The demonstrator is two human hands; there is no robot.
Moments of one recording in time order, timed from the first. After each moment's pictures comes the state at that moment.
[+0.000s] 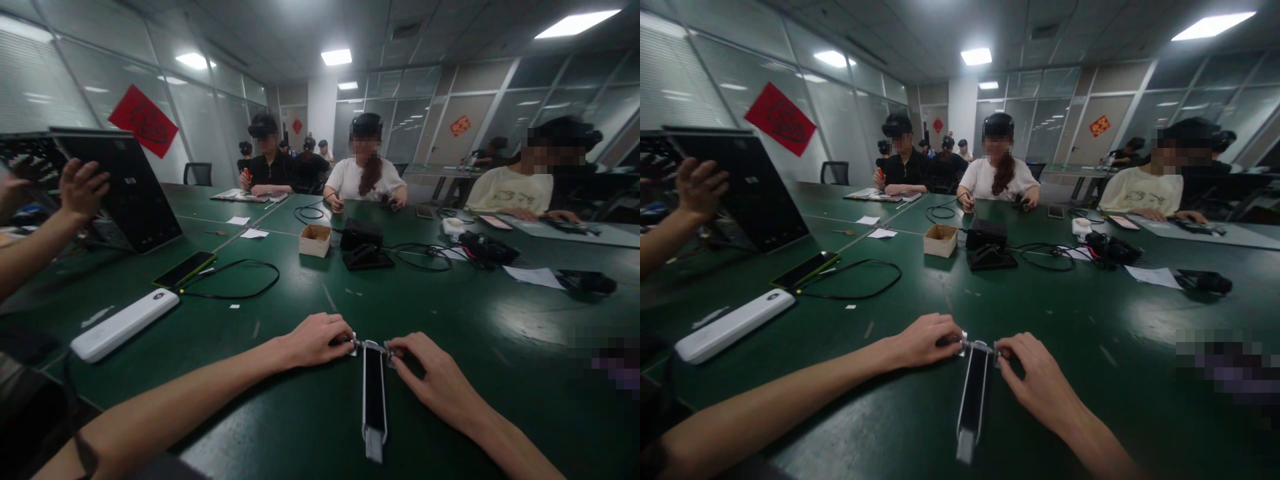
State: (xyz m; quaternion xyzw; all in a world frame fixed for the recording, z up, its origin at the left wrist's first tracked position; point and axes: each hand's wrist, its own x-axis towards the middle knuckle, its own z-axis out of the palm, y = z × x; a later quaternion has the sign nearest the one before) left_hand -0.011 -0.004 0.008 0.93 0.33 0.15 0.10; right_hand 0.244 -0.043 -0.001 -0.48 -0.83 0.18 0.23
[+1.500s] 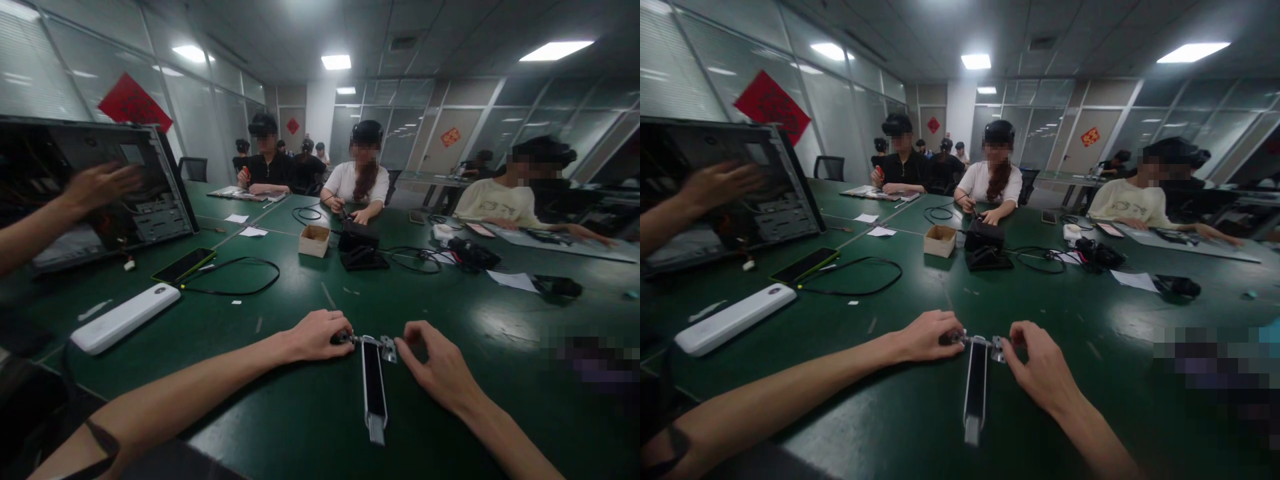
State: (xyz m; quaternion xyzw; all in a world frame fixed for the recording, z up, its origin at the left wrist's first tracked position) left_hand -0.013 -0.005 0.005 0.93 0.31 0.19 0.10; right_hand 0.235 -0.052 0.024 -0.52 -0.80 0.08 0.27
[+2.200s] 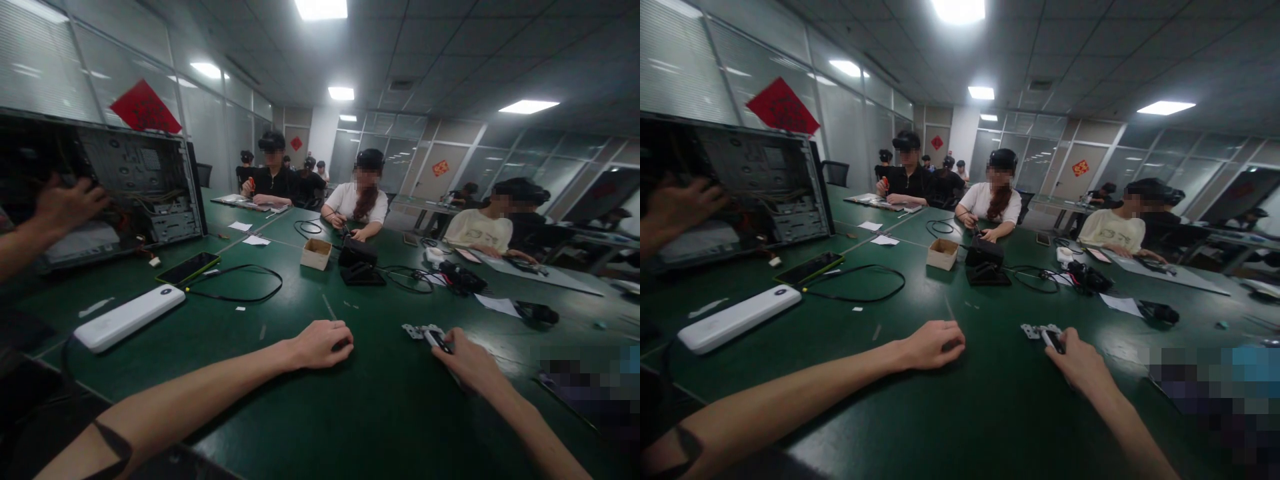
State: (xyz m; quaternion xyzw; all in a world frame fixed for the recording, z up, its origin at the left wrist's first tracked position) left_hand -0.017 -0.008 0.007 0.93 0.28 0.22 0.09; right_hand 0.313 0.000 0.018 -0.76 -0.64 0.09 0.04
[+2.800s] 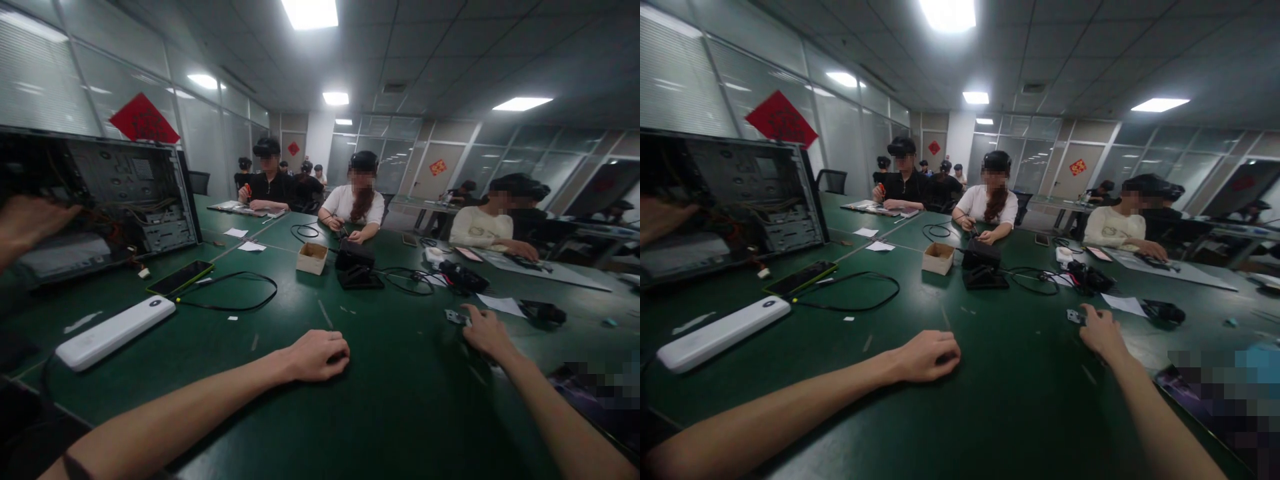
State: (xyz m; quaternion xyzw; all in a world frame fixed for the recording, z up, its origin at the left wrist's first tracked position) left_hand -0.015 -0.005 0.006 0.94 0.27 0.17 0.09; right_hand 0.402 0.090 -0.004 -0.79 -0.61 -0.05 0.04
